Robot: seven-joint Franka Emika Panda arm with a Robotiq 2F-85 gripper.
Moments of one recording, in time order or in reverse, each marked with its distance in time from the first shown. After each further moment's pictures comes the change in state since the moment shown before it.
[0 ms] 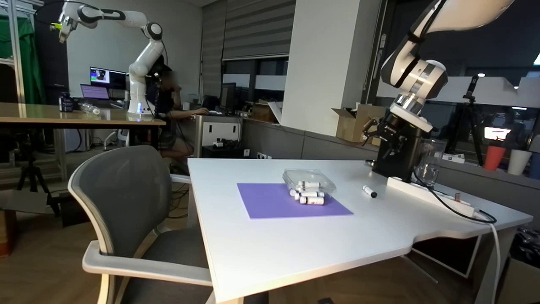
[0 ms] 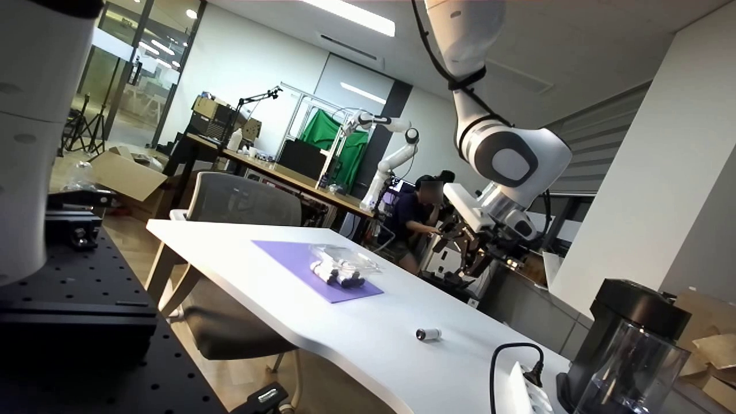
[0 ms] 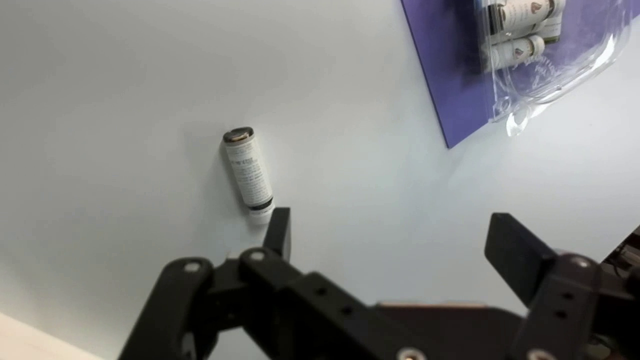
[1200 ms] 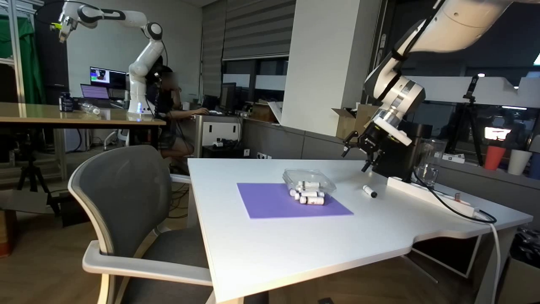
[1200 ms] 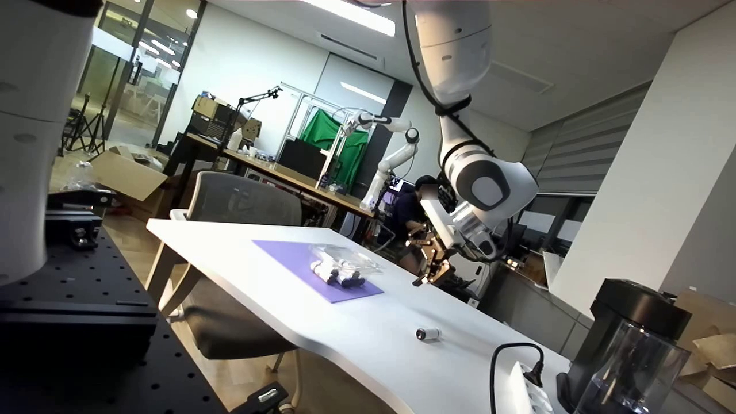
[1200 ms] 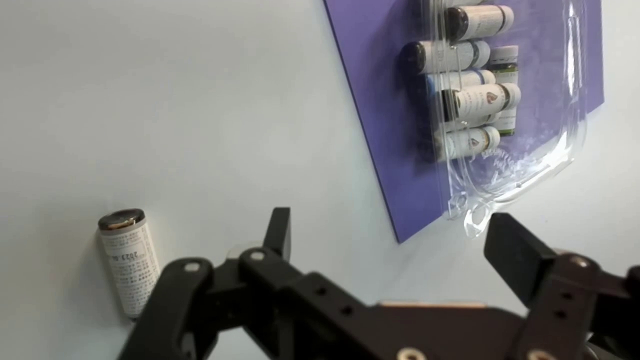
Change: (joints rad) arm -0.025 0.141 0.112 0.123 -0.037 -0.132 -0.031
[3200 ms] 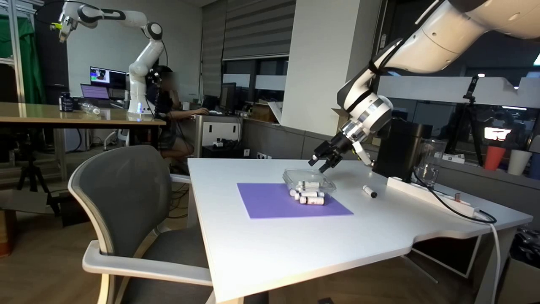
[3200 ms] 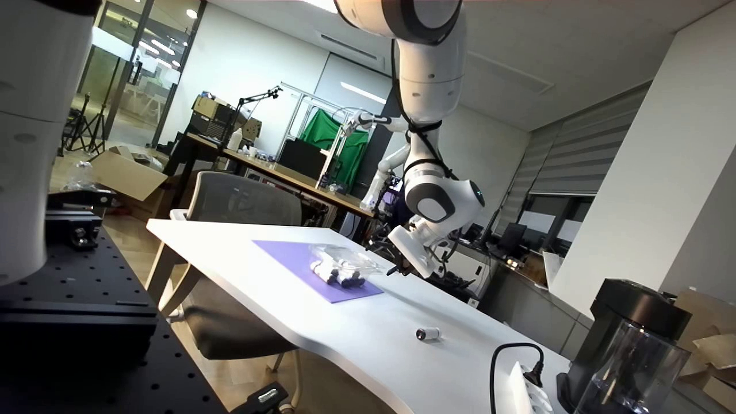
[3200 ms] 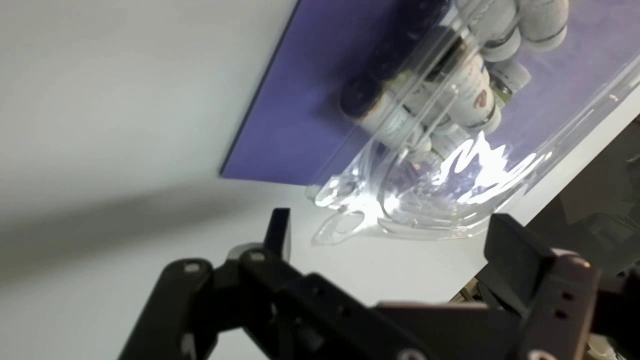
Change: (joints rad) arm -0.041 0.140 0.266 0.024 0.054 0.261 -0.800
